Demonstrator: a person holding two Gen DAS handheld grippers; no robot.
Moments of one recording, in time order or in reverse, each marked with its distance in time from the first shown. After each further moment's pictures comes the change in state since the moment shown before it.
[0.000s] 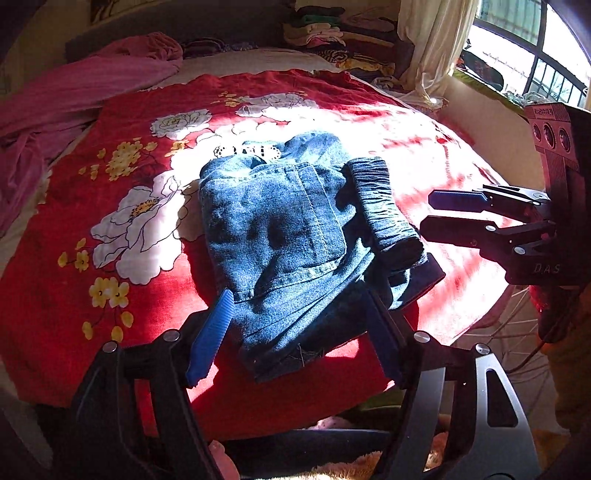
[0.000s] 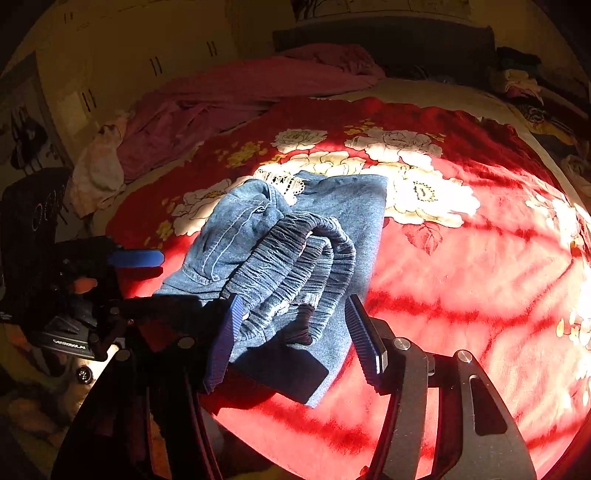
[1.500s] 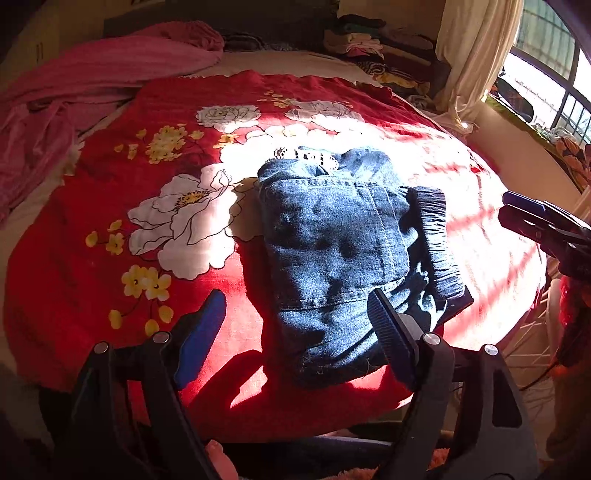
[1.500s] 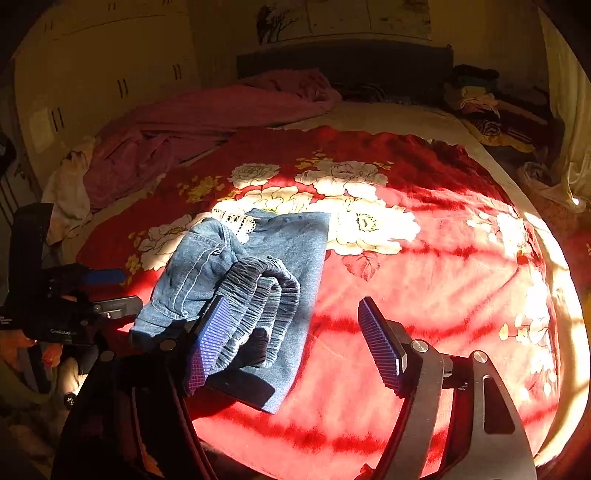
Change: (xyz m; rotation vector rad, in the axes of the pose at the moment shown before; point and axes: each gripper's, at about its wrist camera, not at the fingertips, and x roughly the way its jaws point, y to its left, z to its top) left arm -0.001 0.036 0.006 -0.127 -0.014 0.061; right arm -0.031 -0.018 0.010 0.068 -0.094 -0.189
